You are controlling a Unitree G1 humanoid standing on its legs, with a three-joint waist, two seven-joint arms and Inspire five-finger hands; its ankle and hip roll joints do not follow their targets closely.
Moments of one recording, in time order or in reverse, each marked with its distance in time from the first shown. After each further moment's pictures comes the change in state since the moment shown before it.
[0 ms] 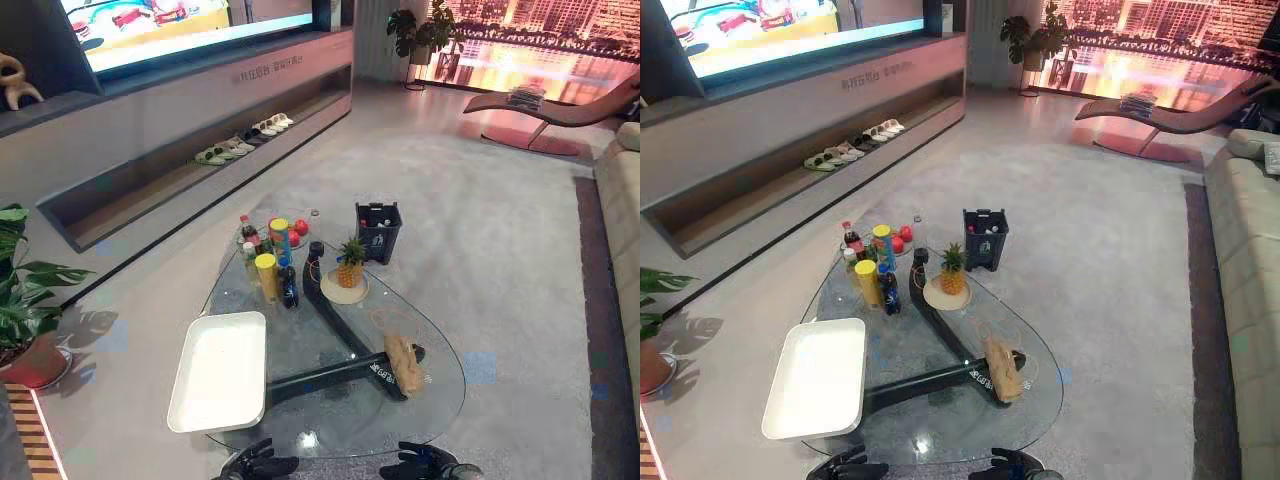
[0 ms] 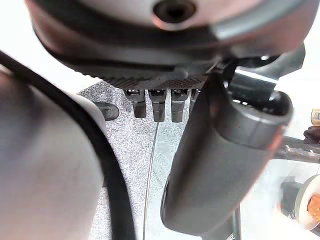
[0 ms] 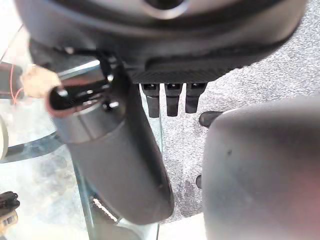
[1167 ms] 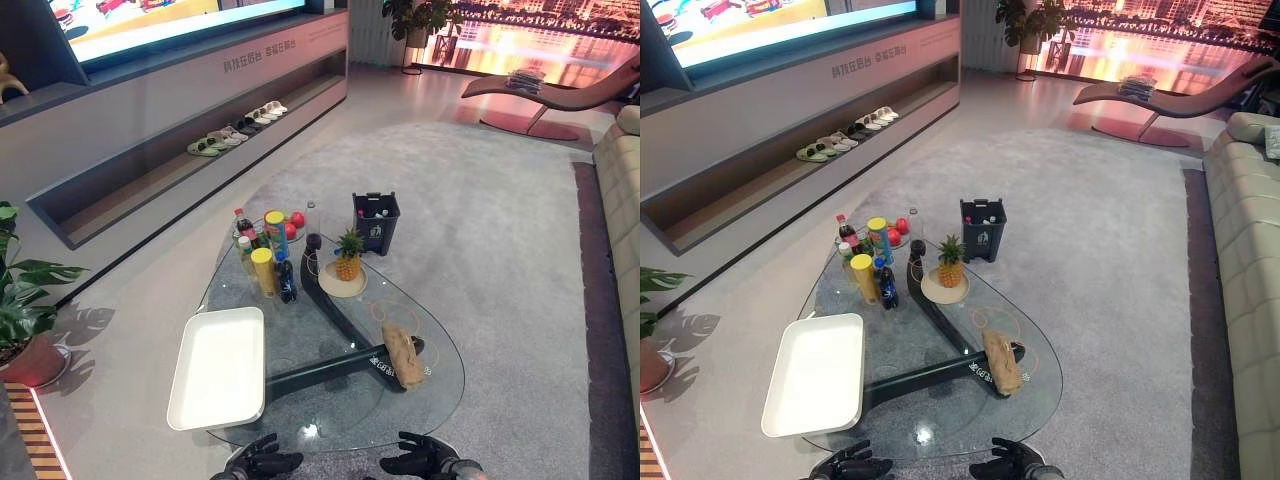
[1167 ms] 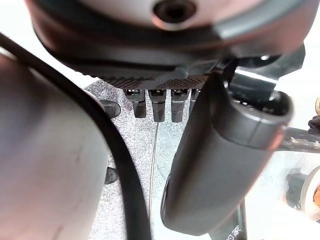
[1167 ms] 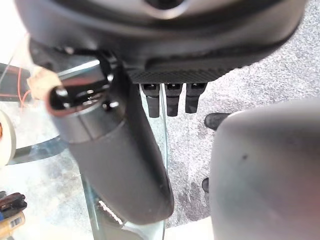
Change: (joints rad) left arm 0.002 0.001 -0.021 -0.031 -0.006 0.011 -0.002; right arm -0.005 0.002 0.002 0.027 0.000 -0.102 -0.024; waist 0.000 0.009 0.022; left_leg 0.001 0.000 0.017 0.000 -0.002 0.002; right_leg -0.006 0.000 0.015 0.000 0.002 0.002
